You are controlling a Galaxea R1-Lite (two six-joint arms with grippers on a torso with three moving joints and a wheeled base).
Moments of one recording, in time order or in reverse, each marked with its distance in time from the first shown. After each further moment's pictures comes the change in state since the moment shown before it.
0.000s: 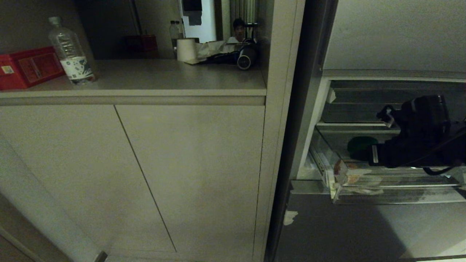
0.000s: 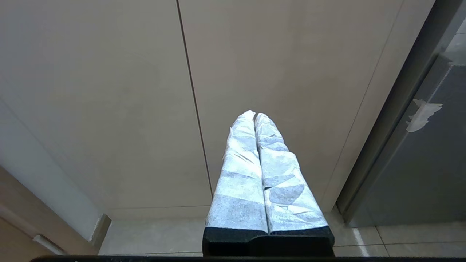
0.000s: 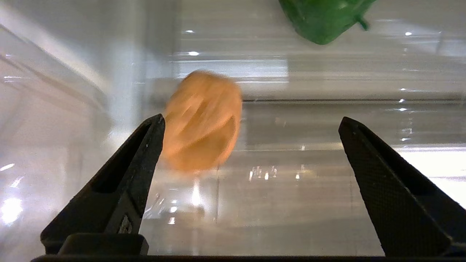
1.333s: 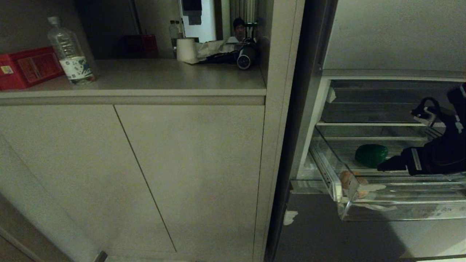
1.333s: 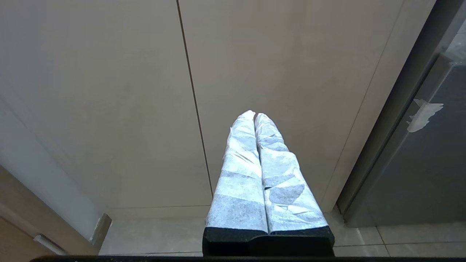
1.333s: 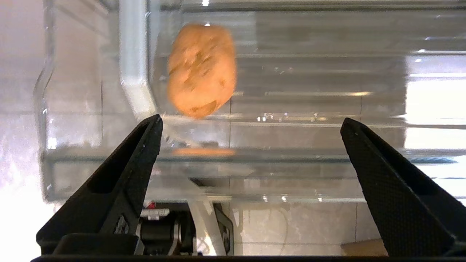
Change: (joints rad) left arm 0.000 0.000 0.000 0.000 0.000 0.000; right arm -0.047 -0.204 -0.122 0.448 0.095 0.023
